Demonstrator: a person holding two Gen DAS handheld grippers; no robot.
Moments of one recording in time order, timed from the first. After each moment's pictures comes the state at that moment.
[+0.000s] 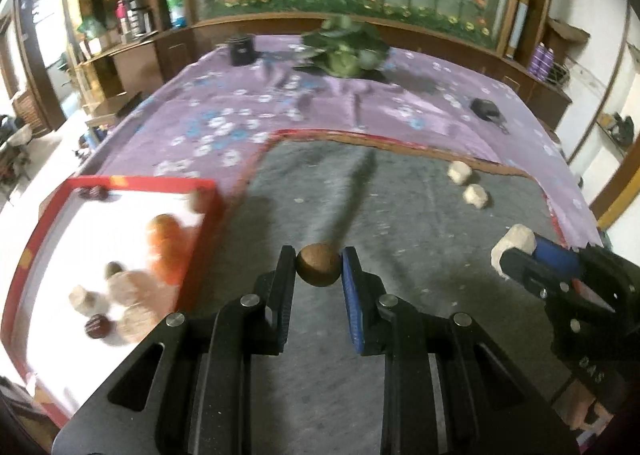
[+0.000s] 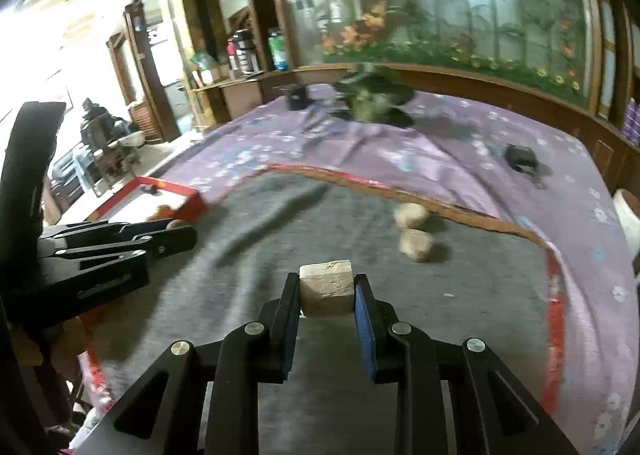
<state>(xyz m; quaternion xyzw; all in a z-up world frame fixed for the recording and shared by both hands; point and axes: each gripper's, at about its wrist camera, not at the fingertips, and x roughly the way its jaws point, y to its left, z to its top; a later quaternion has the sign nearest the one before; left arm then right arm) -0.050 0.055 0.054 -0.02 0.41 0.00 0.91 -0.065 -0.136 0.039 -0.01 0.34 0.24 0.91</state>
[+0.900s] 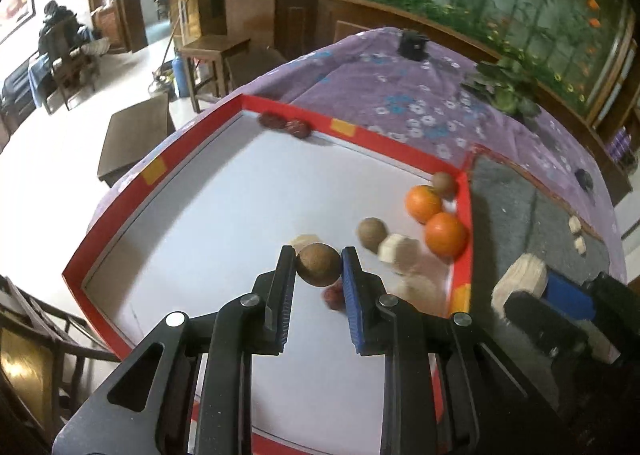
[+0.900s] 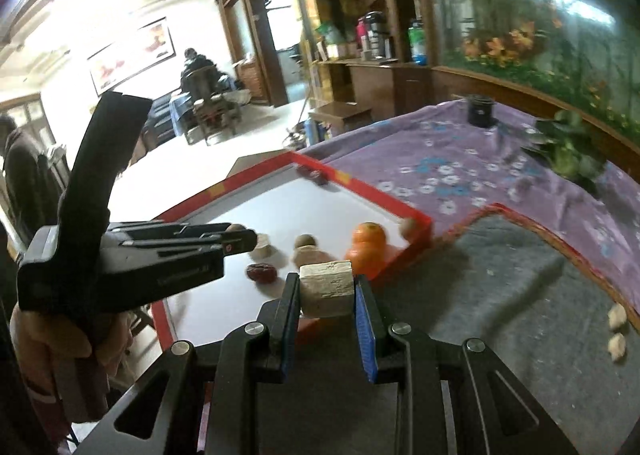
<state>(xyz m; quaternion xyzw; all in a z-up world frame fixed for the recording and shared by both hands) -0.101 0.237 0.042 -0.13 0.42 0.14 0.89 -0.091 0.063 0.054 -0.09 0.33 0.42 0.84</state>
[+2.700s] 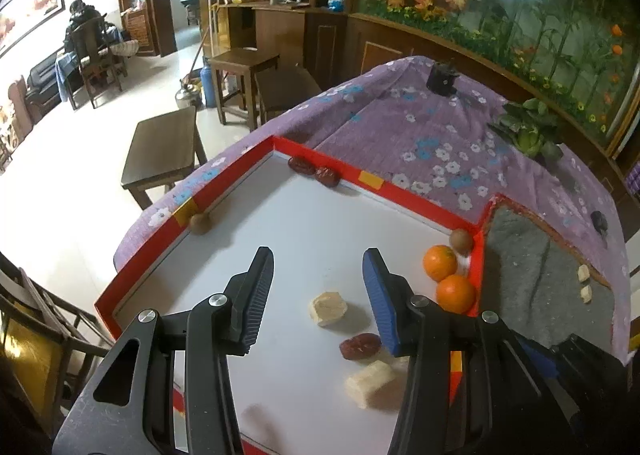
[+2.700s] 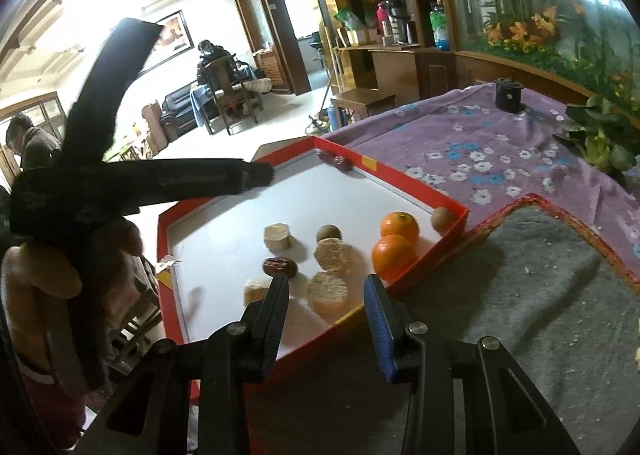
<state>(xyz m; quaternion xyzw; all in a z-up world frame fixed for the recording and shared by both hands) -0.086 0.250 0.076 -0.13 0.39 0.19 0.89 -0.081 0.074 0.042 -0.08 0.35 0.46 0.81</state>
